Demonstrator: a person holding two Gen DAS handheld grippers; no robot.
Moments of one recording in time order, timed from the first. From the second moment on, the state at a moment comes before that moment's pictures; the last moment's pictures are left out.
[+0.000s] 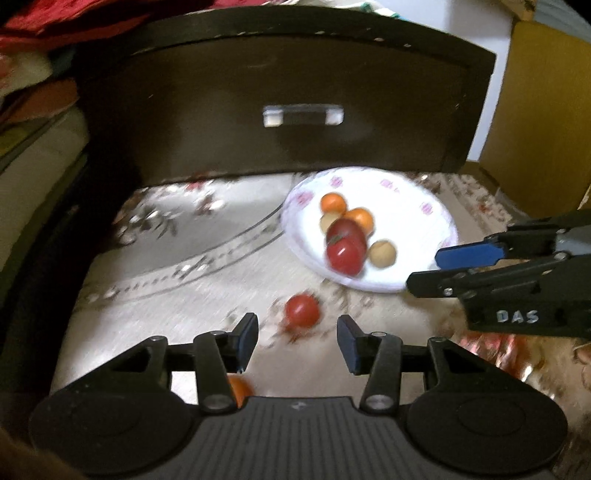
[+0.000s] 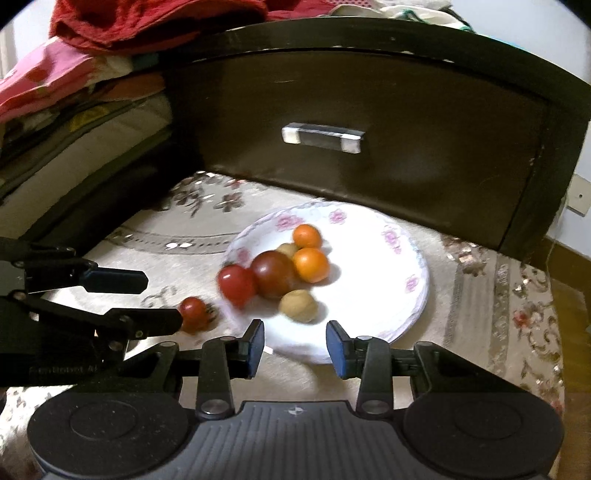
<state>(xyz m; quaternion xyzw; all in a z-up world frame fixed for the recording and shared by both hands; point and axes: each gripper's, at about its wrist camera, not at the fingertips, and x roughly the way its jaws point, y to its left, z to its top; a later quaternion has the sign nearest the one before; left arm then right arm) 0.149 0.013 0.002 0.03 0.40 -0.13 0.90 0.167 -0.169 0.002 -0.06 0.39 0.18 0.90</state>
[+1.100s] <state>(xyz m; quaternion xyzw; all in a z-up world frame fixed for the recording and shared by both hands) 0.131 0.053 -0.040 0.02 0.43 -0.10 0.90 0.180 -0.088 -0.042 -0.06 0.39 0.22 0.89</state>
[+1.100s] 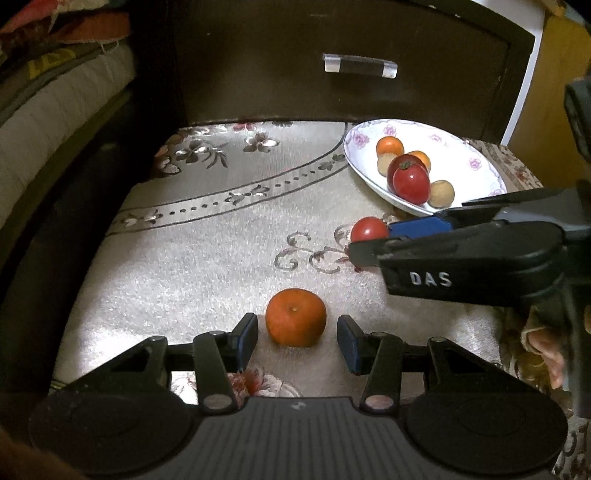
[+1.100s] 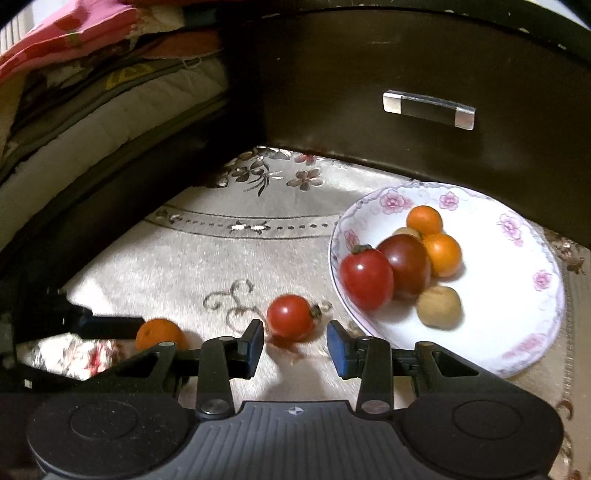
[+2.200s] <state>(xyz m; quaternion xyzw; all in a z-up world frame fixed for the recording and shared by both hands) 0.070 -0.015 -0.022 0.07 0.43 -0.20 0.88 0.080 -0.161 -0.018 -0.10 0.43 0.14 0.89</state>
